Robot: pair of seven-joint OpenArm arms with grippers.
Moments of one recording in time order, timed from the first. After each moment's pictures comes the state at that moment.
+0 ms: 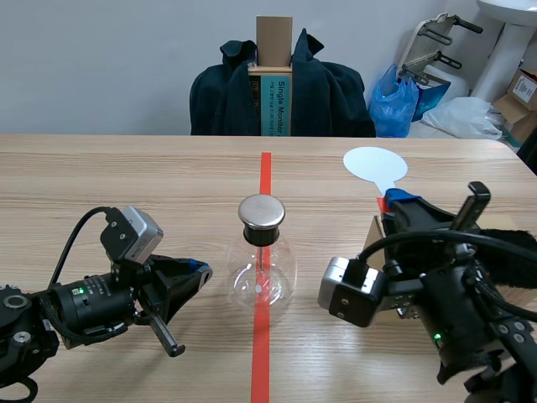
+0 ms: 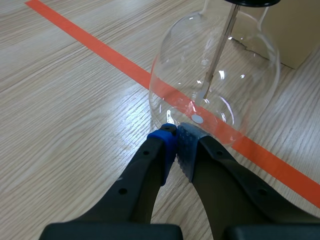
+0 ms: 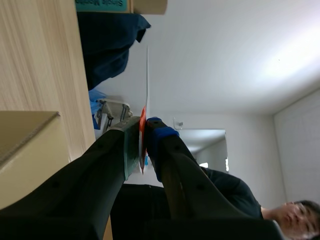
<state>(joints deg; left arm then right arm) 0.4 -26.7 28.2 64.8 -8.2 -29.9 -22.7 -24.8 20.8 -18.3 92.5 -79.8 -30.0 -6.0</state>
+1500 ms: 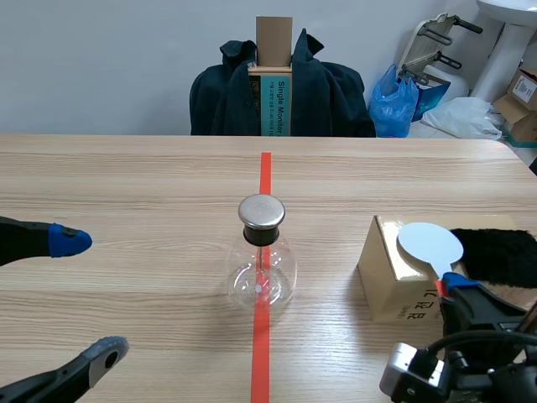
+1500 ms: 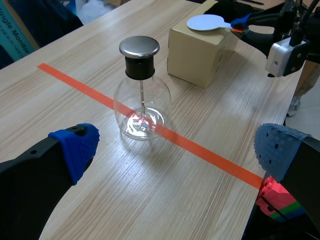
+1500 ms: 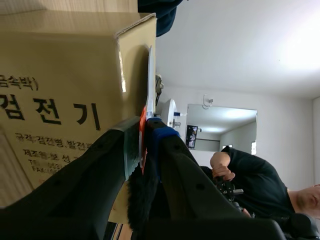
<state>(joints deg) 46.9 -51.3 -1.7 110.4 -17.1 -31.9 -25.2 -34.6 20.6 -10.0 83.7 -74.9 -36.8 -0.8</state>
